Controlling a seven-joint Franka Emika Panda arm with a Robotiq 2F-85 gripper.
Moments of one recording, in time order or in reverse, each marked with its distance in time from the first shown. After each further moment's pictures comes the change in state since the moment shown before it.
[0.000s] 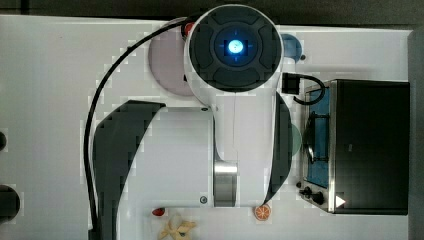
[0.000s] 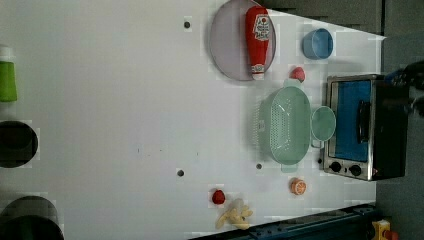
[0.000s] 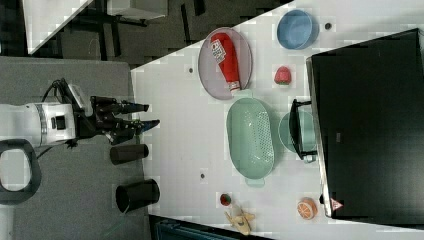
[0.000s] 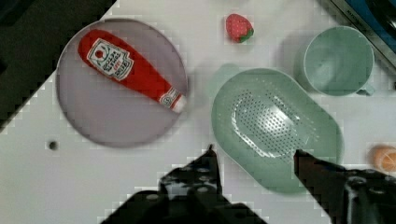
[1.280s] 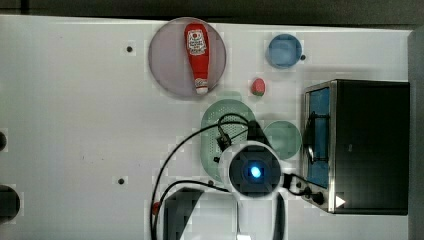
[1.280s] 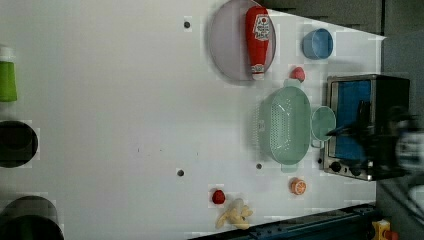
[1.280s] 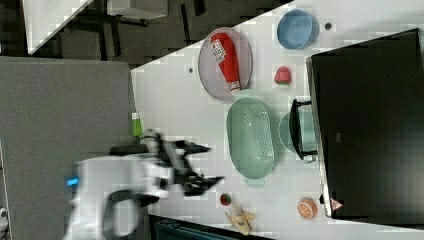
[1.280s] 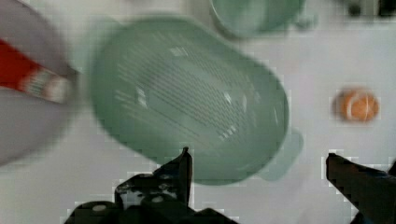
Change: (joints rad) arm -0.034 -0.204 -0.061 -0.697 -0.024 0.414 0.176
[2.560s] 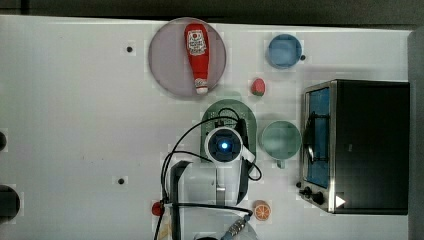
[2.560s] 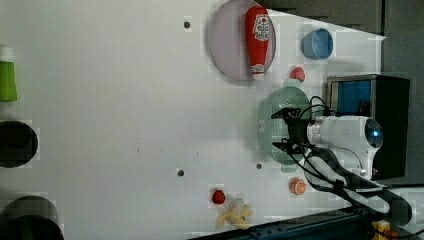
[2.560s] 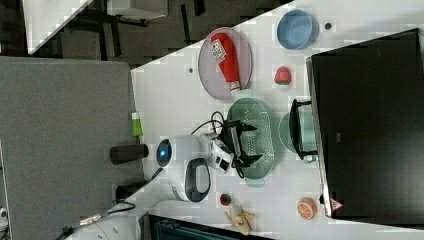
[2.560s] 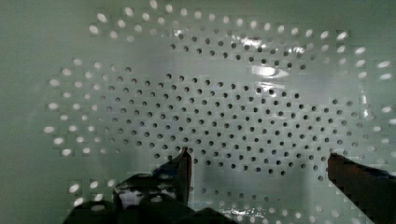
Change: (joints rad) arm 0.022 0.599 0.034 0.010 0.004 0.641 0.428
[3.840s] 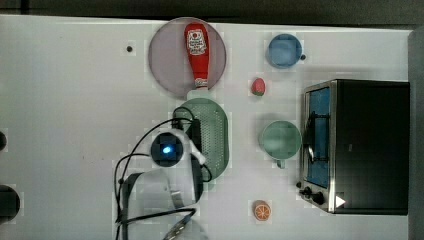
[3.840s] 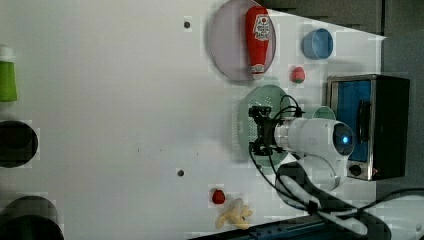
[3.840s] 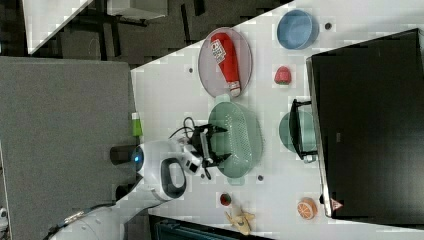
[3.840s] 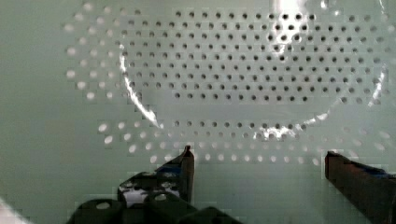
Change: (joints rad) arm 0.150 -0.004 0.125 0.014 -0.008 0.039 0.315
